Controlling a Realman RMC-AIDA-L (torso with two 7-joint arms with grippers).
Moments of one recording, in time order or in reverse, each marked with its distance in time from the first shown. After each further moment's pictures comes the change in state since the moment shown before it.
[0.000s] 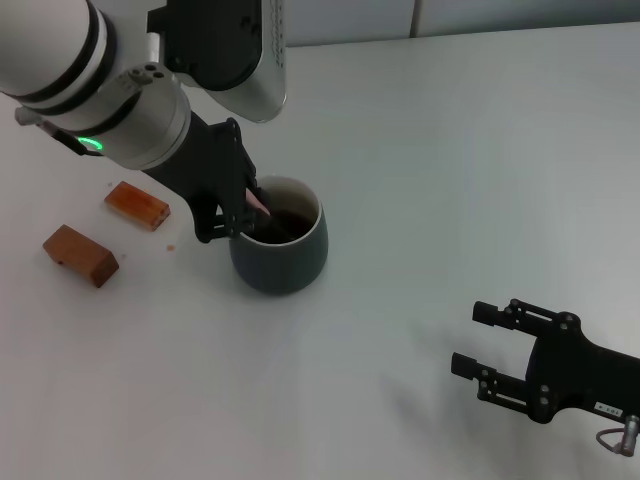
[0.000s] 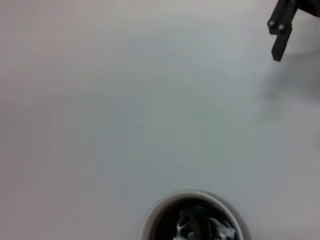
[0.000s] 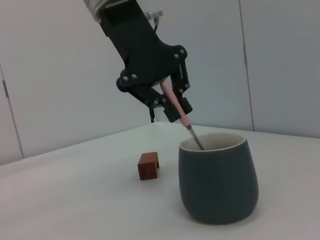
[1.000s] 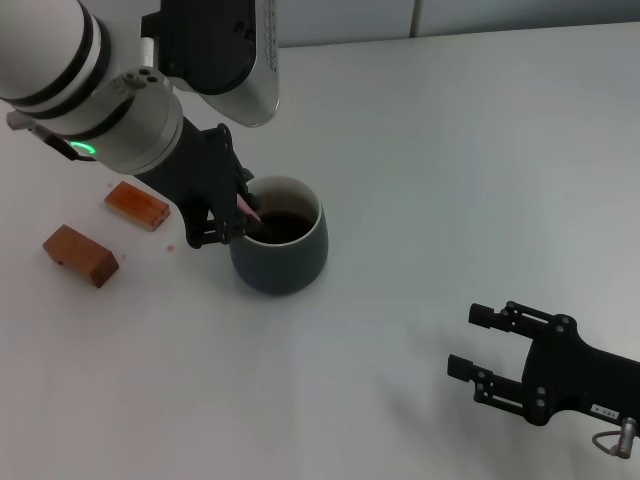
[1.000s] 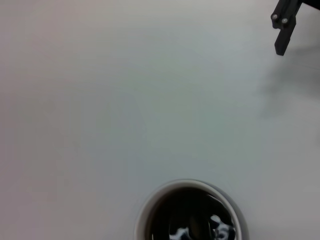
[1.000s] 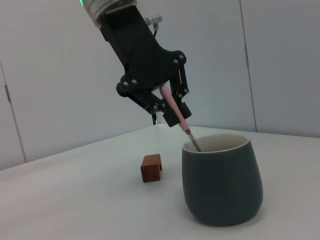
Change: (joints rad) left arm 0.003 0.000 -0.002 -0.001 0.020 0.017 -0.010; right arm 0.001 0.000 0.000 0.016 0.000 0.001 0.000
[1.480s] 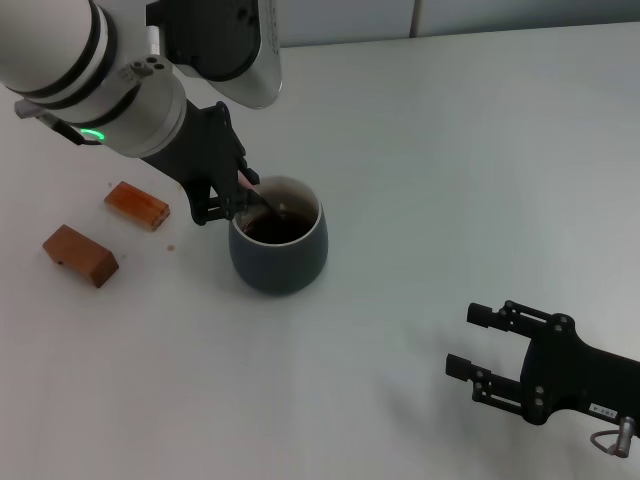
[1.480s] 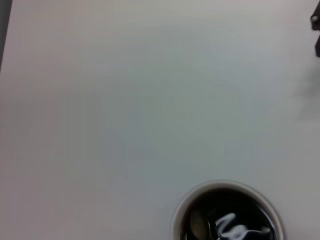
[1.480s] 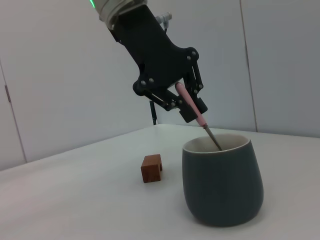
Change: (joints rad) left arm -0.001 -0.001 0.007 -0.030 0.023 -0.092 -0.005; right arm 0.003 0.000 0.000 0.004 0.000 0.002 0.000
